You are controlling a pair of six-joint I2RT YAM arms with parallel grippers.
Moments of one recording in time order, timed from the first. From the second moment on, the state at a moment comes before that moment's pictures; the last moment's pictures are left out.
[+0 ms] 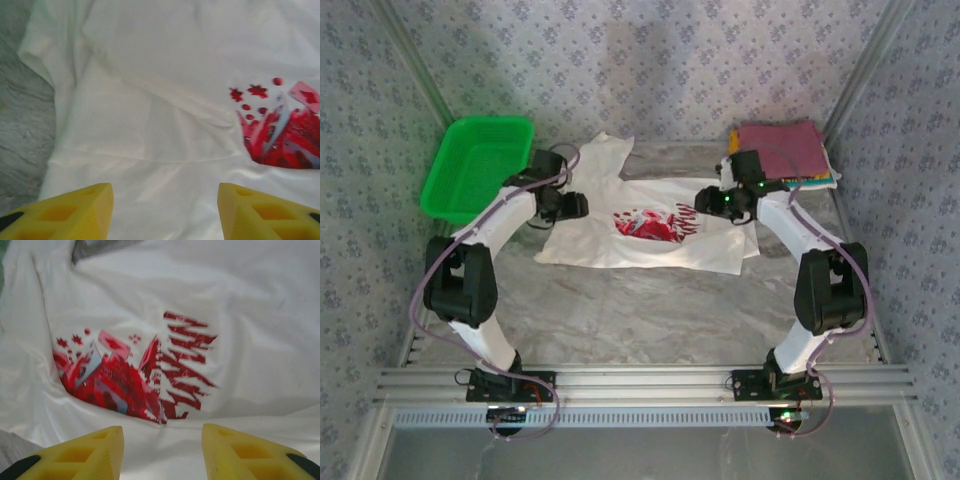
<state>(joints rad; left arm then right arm) -0.27 1.75 1.36 -0.67 0.12 -0.37 0.23 1.67 1.27 -0.54 -0.30 0.32</state>
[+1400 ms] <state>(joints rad) -0.31 2.27 1.94 -0.66 0.02 -0.40 0.24 1.67 1.10 -0.41 -0.34 0.31</state>
